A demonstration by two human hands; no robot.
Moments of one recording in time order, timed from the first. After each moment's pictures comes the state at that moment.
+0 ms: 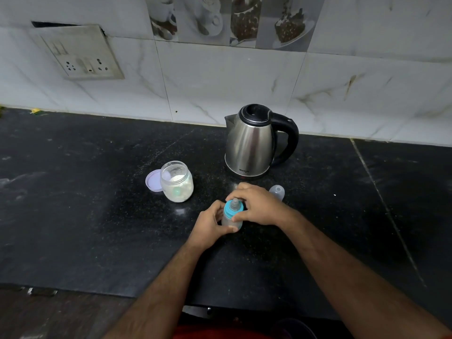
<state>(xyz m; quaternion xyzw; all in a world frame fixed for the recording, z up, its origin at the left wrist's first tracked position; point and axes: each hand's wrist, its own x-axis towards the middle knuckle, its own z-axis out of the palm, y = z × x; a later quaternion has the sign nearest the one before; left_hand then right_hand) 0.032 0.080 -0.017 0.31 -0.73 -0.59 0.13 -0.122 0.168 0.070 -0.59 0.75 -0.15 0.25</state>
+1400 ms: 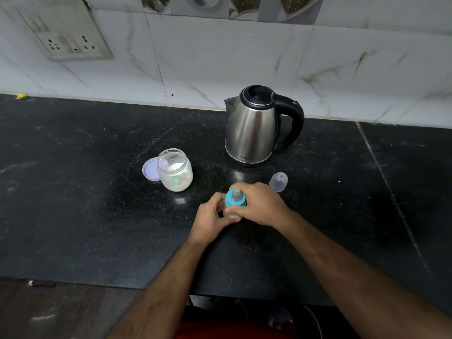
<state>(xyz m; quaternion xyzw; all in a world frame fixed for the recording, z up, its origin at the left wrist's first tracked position) 0.037 0.087 -0.022 0.30 -0.74 -0.58 0.16 -0.100 0.178 0.056 -0.53 0.81 -0.16 0.18</state>
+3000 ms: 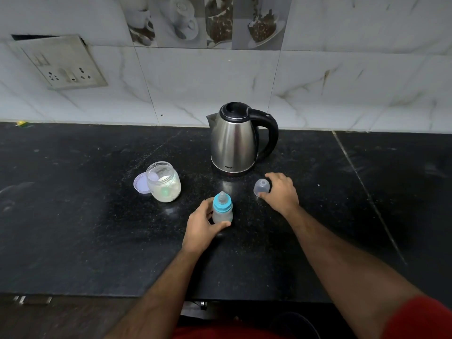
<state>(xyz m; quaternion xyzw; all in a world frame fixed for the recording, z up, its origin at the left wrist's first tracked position) 0.033 0.109 -0.017 0.34 -0.75 -0.53 0.18 -0.194 0.215 0.012 -0.32 0.93 -0.17 0.10</state>
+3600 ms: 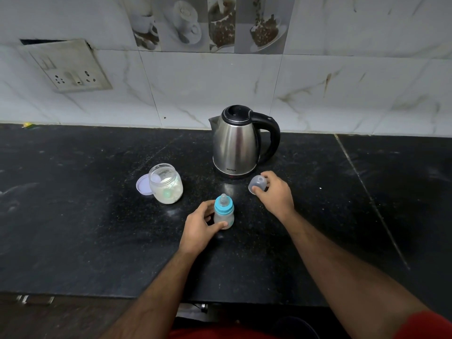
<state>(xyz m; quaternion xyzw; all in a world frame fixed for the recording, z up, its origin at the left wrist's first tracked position) 0.037 0.103 -0.011 0.34 -0.76 -0.52 0.18 -0.173 0.207 0.022 -0.30 0.88 -0.34 0.08</state>
